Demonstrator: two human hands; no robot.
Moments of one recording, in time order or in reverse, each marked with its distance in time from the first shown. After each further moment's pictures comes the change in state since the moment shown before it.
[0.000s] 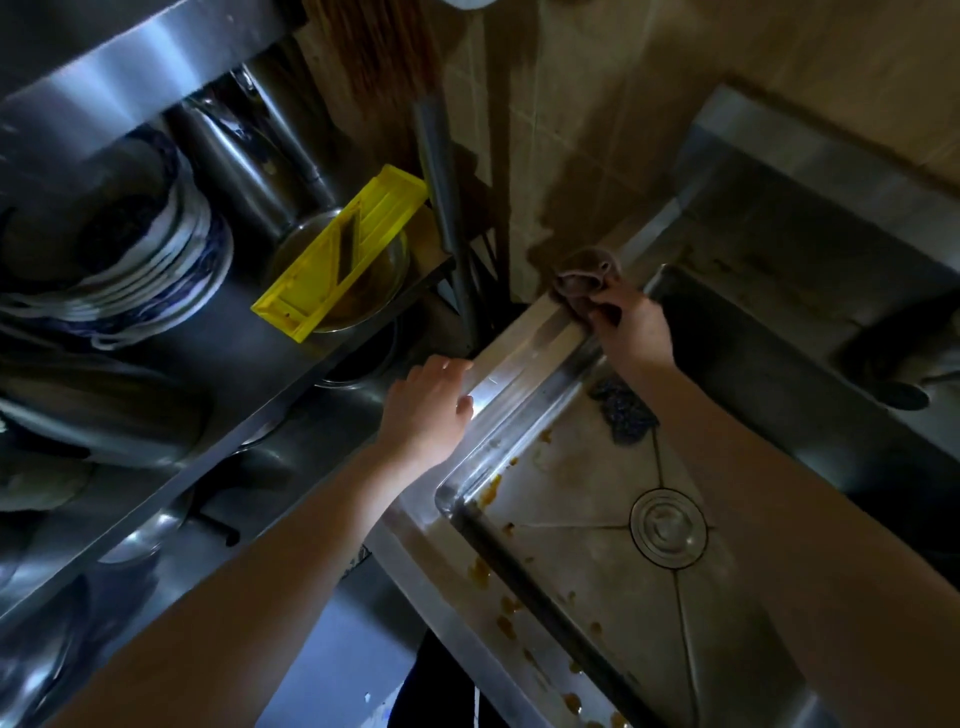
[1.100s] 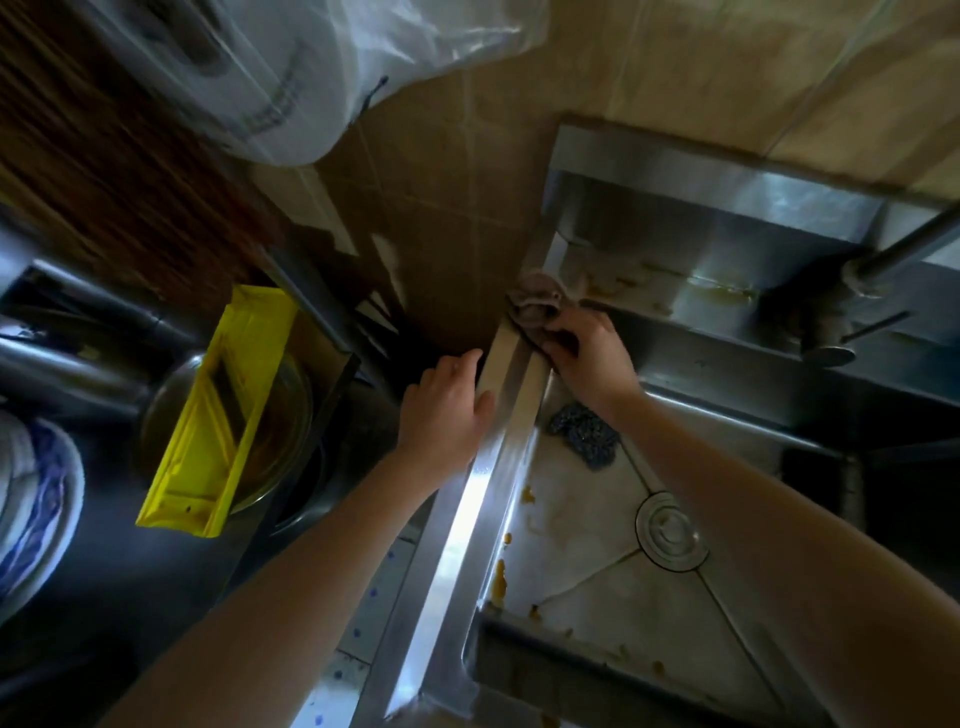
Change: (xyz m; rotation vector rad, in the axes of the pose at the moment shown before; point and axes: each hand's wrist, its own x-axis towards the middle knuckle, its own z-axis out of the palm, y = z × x) left_hand 0.144 0.038 -0.005 -0.035 -0.103 0.361; right_hand 0.024 0.005 -0.005 0.038 0.160 0.271
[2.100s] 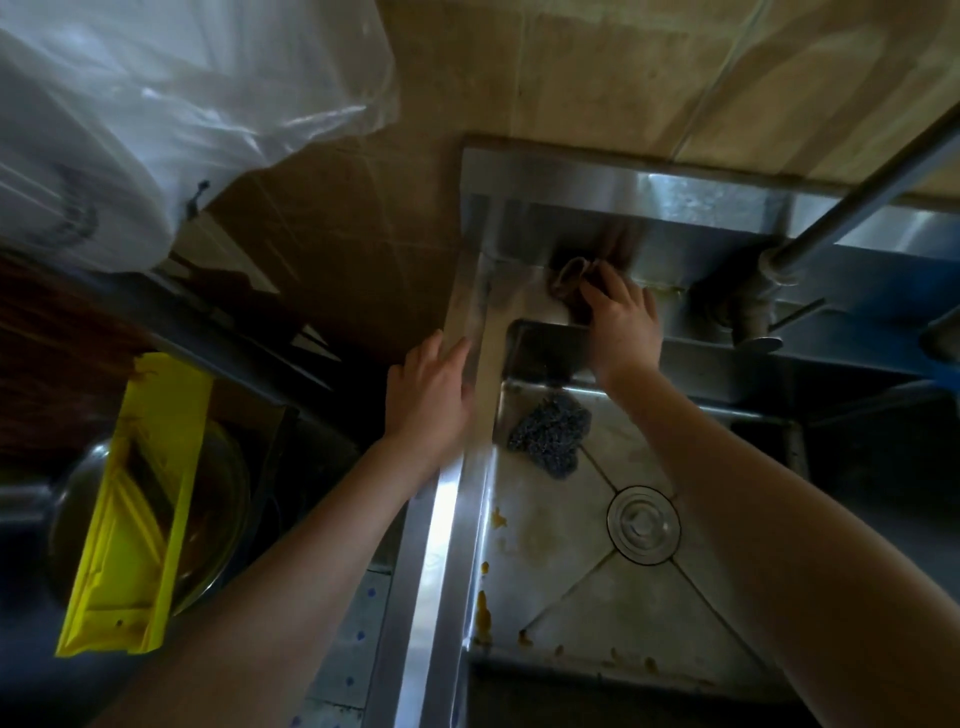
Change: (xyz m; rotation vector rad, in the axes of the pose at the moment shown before) left_hand 0.074 0.028 0.009 0.090 -0.060 0.128; right_hand 0.031 0.054 -0.057 -0.537 0.196 0.177
